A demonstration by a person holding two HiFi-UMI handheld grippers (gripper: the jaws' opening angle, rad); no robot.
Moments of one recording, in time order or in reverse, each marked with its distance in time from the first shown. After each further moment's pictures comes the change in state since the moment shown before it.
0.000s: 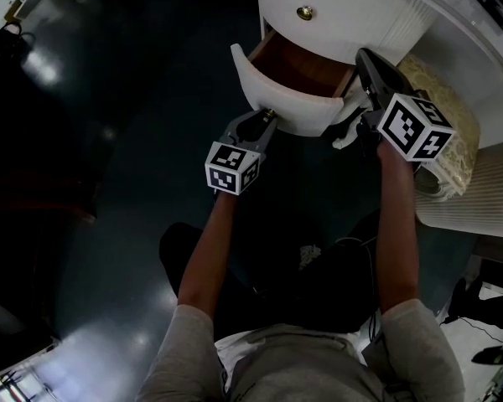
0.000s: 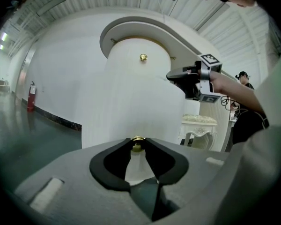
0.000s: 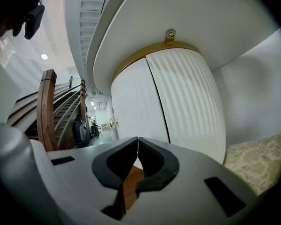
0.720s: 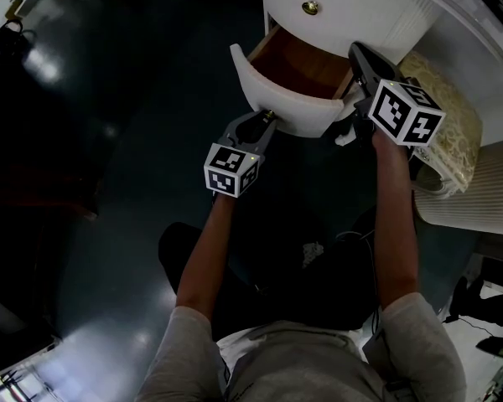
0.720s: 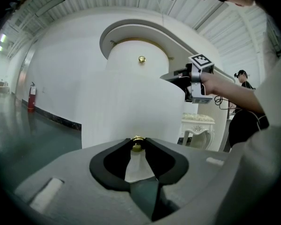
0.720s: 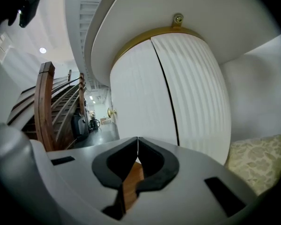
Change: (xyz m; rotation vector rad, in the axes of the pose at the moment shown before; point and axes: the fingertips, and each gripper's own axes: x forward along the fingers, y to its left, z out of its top) left arm -0.018 -0.003 -0.008 0.005 0.007 -0.004; right arm 0.020 0.006 -0.018 -0.020 0.061 -0.010
